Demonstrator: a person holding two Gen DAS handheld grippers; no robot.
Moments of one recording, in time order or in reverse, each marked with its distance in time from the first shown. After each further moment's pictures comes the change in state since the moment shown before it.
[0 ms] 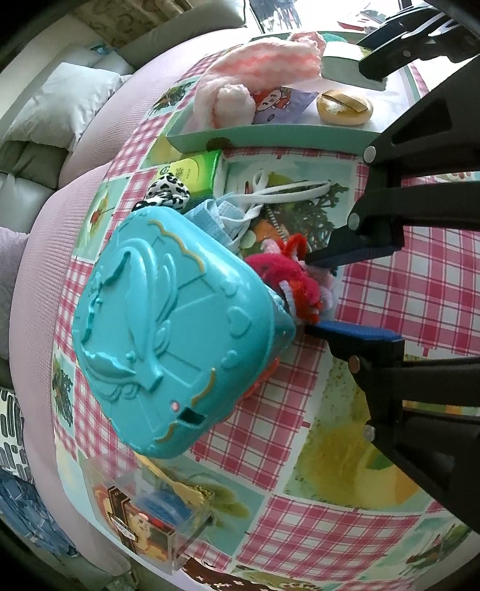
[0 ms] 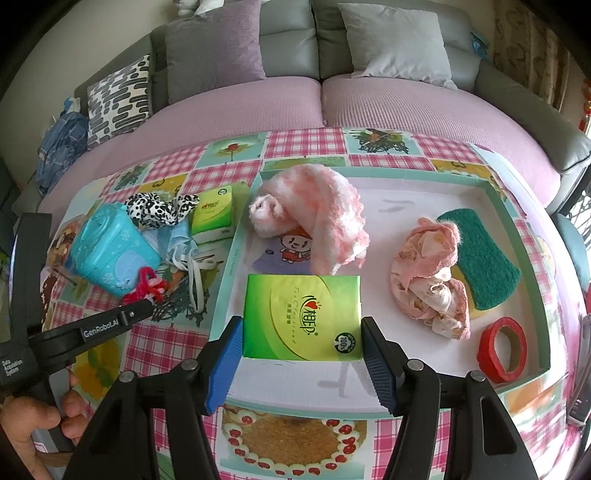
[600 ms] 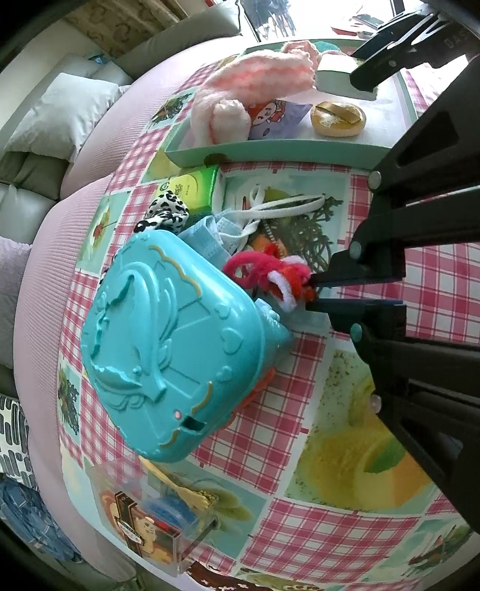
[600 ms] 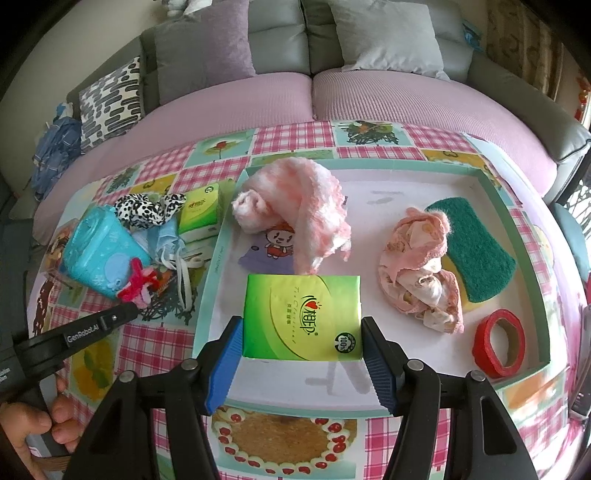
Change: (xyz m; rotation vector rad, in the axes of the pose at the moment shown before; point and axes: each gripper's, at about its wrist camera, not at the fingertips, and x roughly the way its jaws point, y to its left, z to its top) left arm -0.015 0.001 -0.008 0.021 -0.010 -0.031; right arm 0.003 -0.011 -0.001 0.027 0.017 -0.007
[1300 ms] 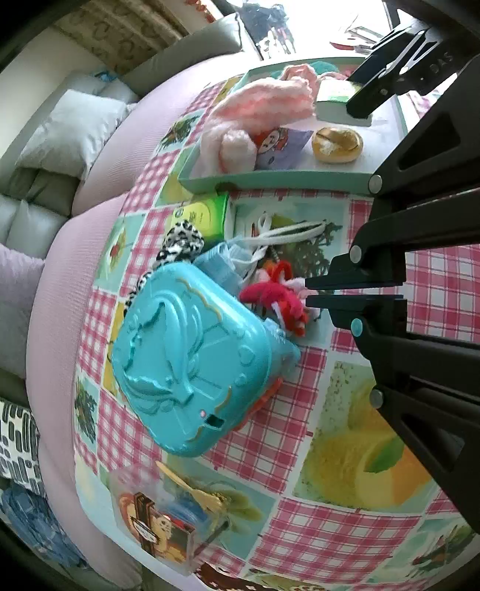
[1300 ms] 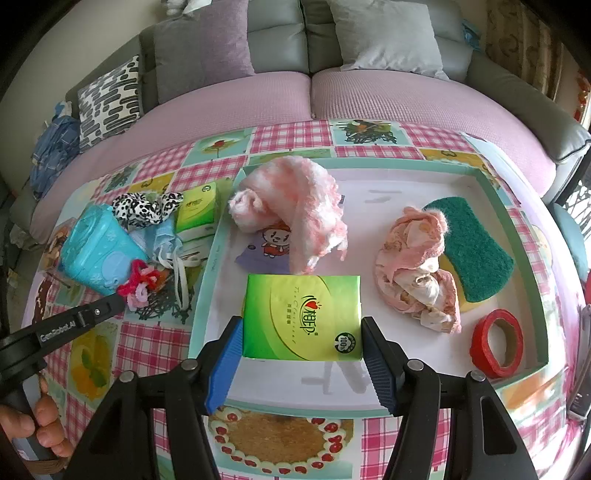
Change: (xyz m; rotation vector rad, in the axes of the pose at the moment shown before) left arm -0.024 -0.005 0.000 0.008 -0.041 -0.051; right arm 0.000 -0.001 0.000 -0.002 0.004 -0.004
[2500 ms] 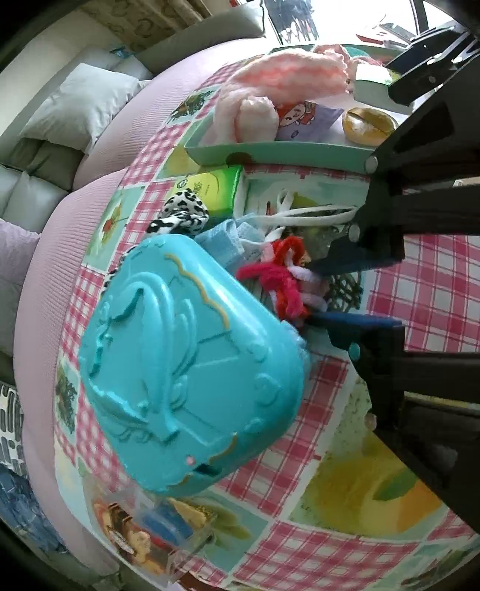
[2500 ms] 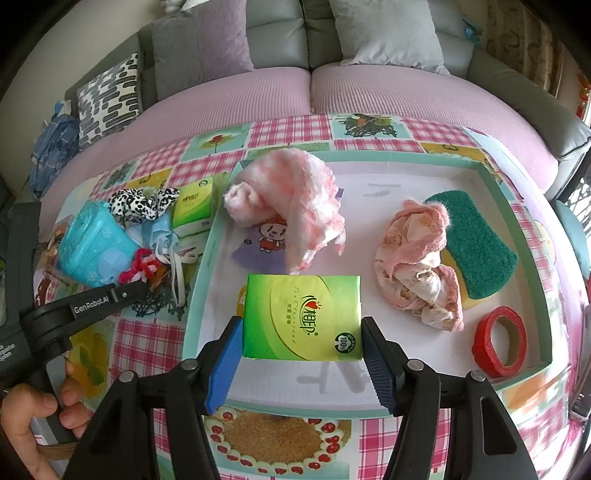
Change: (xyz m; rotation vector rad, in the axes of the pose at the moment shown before) left arm 0.038 0.000 0.011 -0.080 0.010 0.032; right arm 0.005 -0.001 -0.002 -0.004 0.017 0.003
